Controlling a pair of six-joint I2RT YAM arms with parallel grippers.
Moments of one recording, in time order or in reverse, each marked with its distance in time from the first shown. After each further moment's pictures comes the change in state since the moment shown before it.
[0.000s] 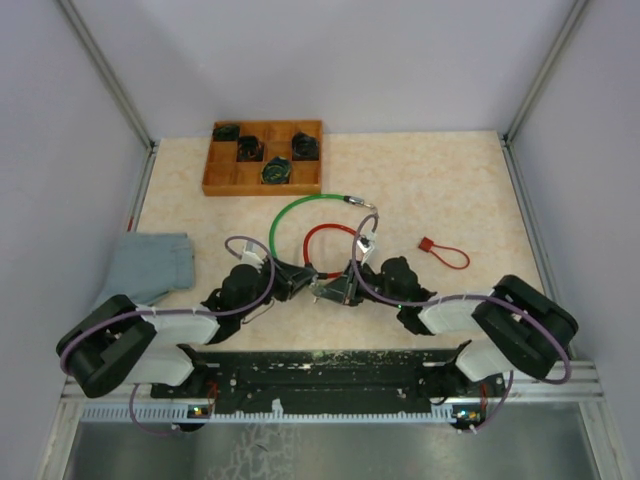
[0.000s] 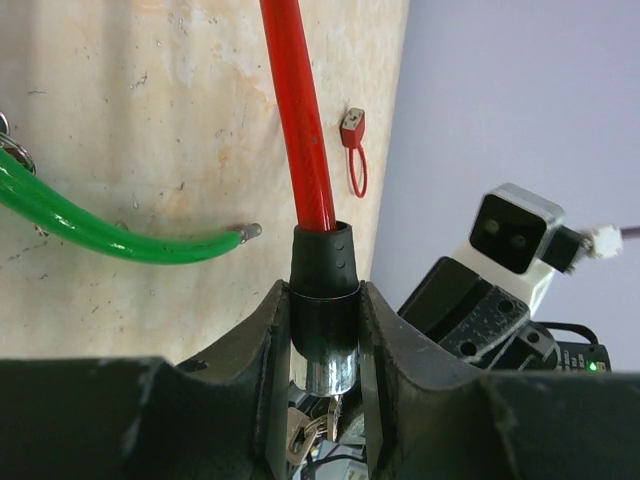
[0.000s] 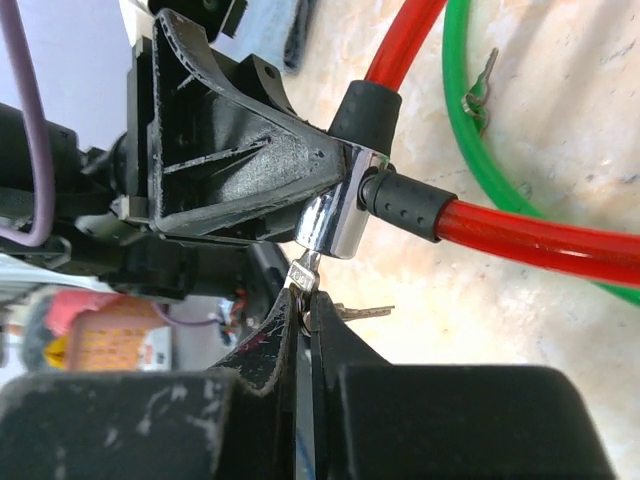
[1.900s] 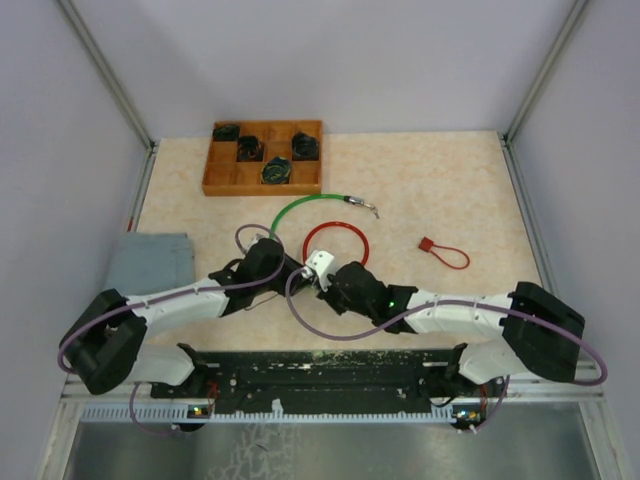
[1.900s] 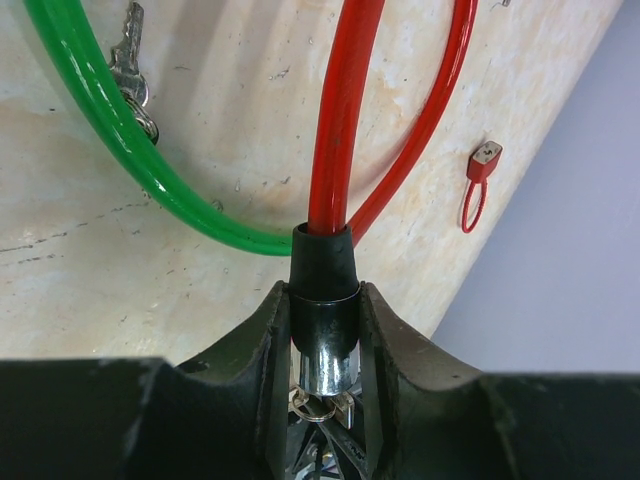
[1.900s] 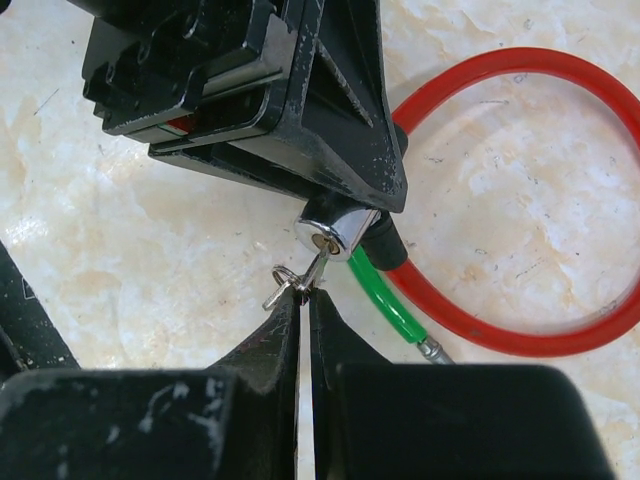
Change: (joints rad) left arm 0.002 0.023 0.335 -0.734 -0.024 -0.066; right arm 0.304 -0.114 0.330 -0.807 0.528 -1.053
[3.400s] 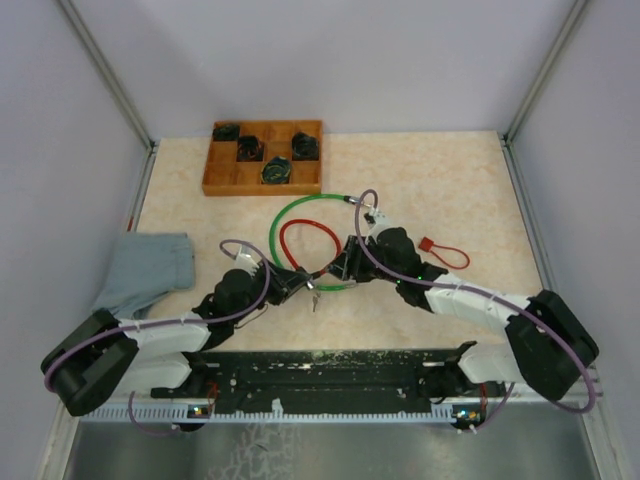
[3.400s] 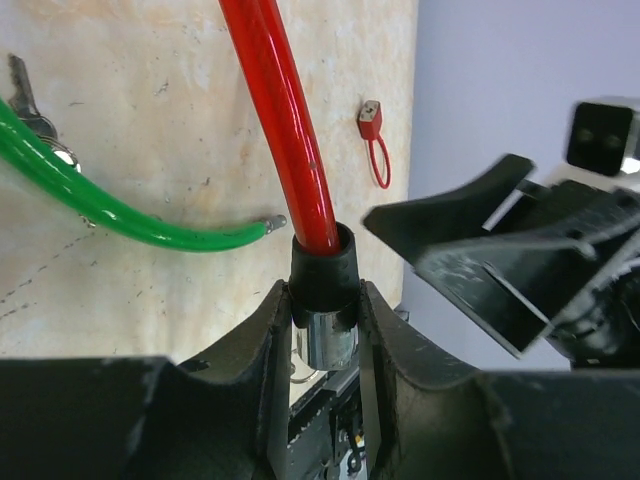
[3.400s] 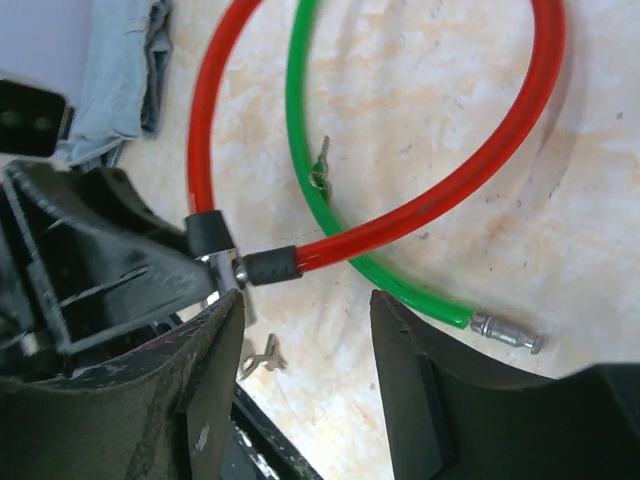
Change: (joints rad) left arm -0.001 -0.150 -0.379 0.652 -0.002 0.186; right arm -0.398 -0.096 -0.050 0.076 -0.367 0.724
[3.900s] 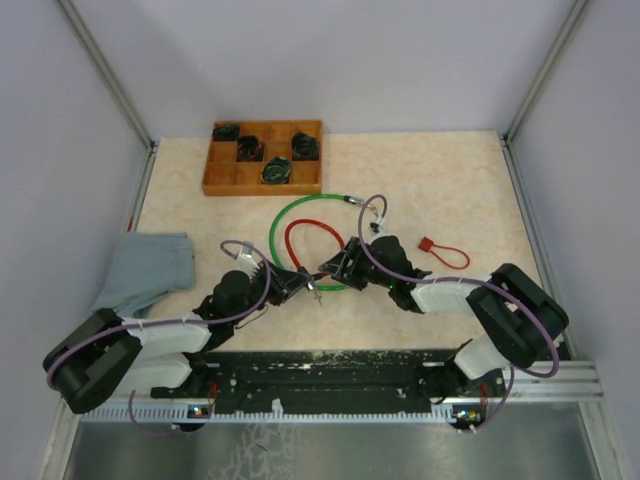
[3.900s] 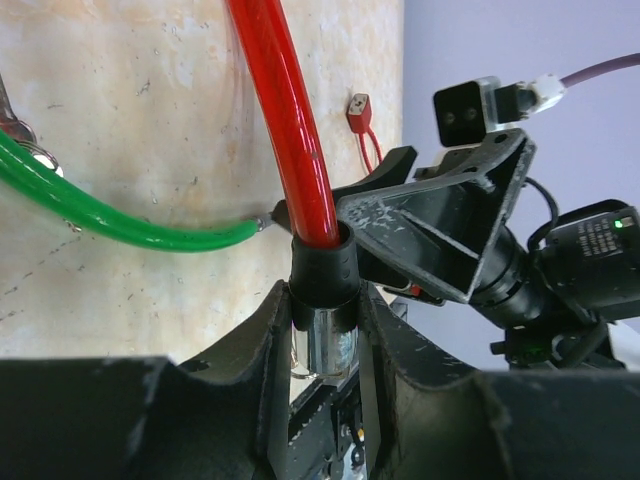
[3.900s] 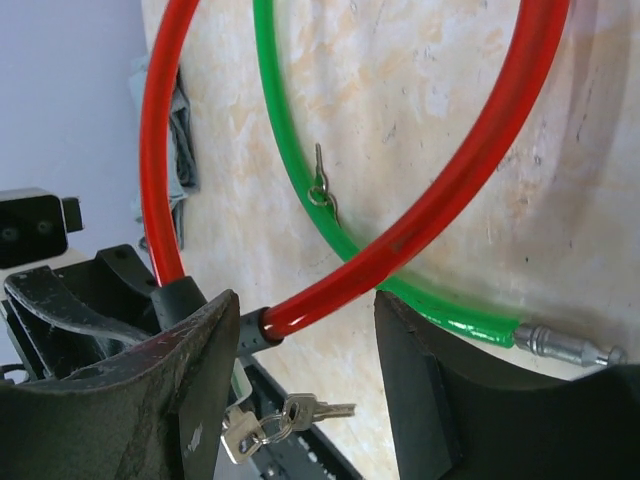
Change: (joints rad) left arm 0.001 0.012 -0.019 0.071 0.033 0.029; right arm -0.002 0.233 -0.060 0.259 0.017 0.406
